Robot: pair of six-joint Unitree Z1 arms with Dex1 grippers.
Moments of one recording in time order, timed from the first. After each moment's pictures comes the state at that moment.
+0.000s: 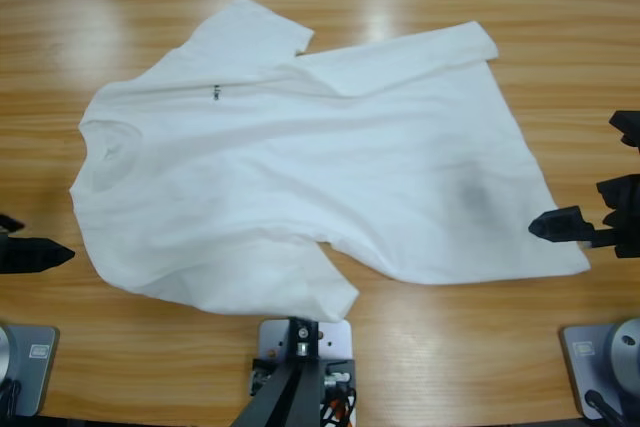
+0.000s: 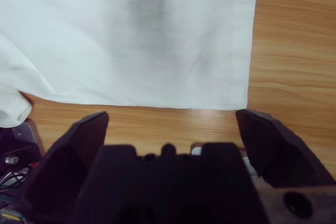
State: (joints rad) arm 0 -0.69 1.17 -0.82 0.85 -0.11 -0.32; arm 1 0.73 1.30 -0.87 0.92 -0.02 0.65
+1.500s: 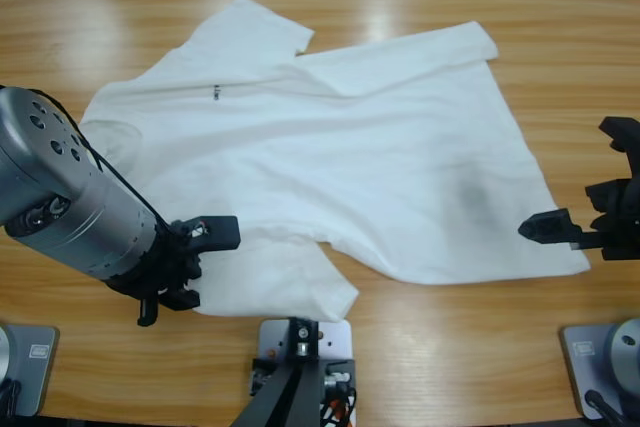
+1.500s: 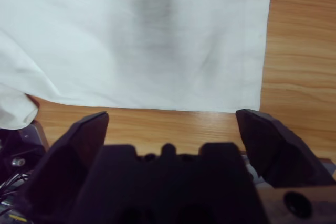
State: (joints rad) arm 0 -1.02 1.80 -1.02 0.74 -0.25 0.23; arm 1 0.73 1.30 -0.82 0.86 0.00 0.67
